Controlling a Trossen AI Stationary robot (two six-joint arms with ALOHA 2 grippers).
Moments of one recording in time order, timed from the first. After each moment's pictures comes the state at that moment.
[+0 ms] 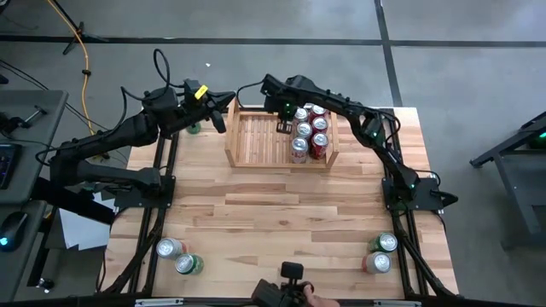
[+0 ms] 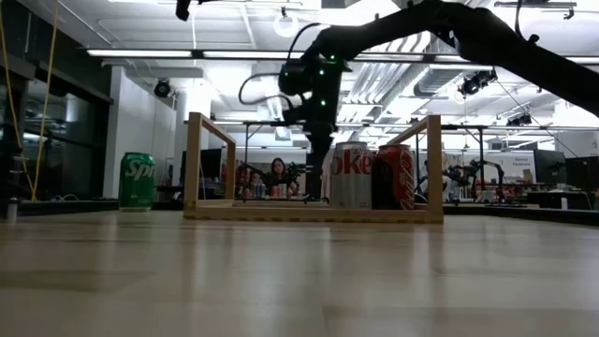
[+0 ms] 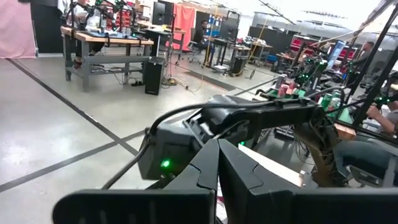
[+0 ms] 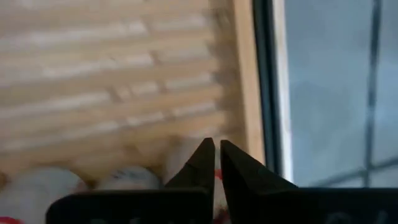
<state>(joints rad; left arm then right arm) 0.35 0.99 1.06 -0.09 -0.25 -0.21 -0.52 2.39 2.36 -1.27 0.16 -0.40</state>
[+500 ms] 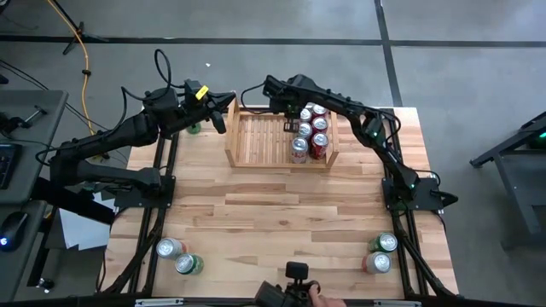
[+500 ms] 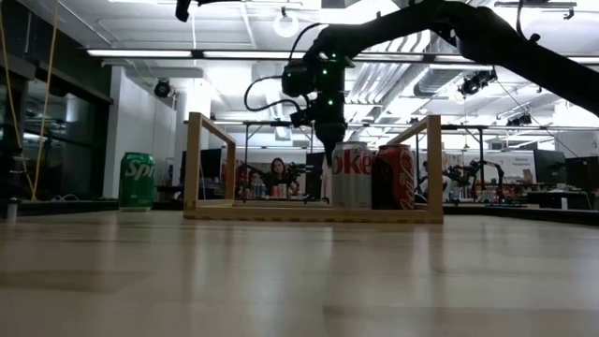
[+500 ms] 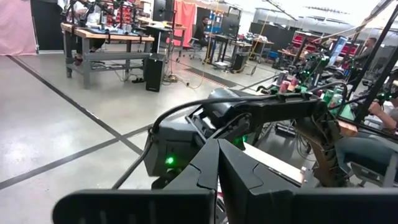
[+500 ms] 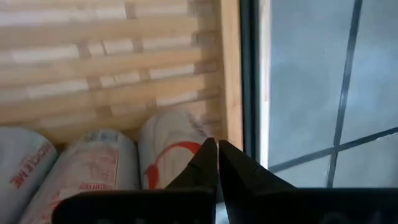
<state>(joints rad) 0.35 0.99 1.06 -0.10 -0.25 -0.21 -0.52 2.38 2.36 -1.35 0.28 -0.44</state>
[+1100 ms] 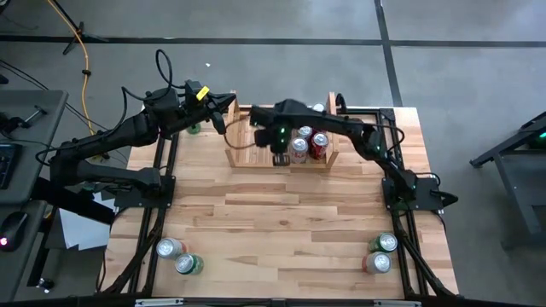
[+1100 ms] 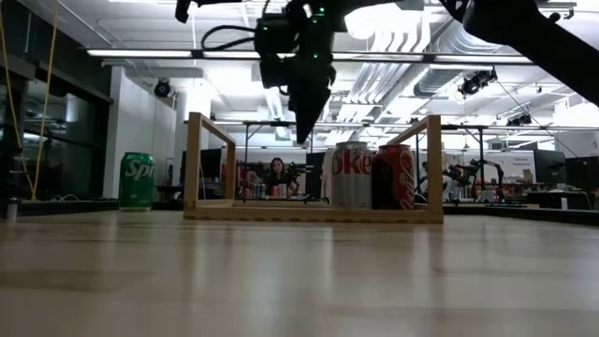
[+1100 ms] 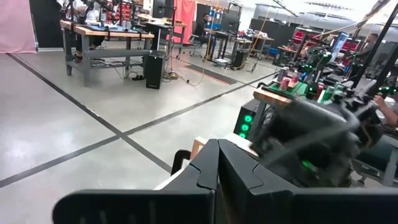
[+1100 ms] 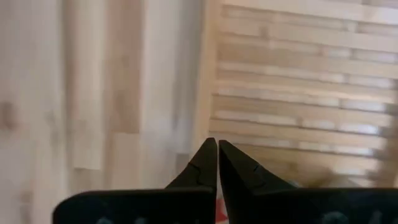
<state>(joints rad) 0.35 0.99 1.06 -0.12 -0.25 -0.21 -0.27 2.32 2.34 -1.41 -0.07 -0.37</state>
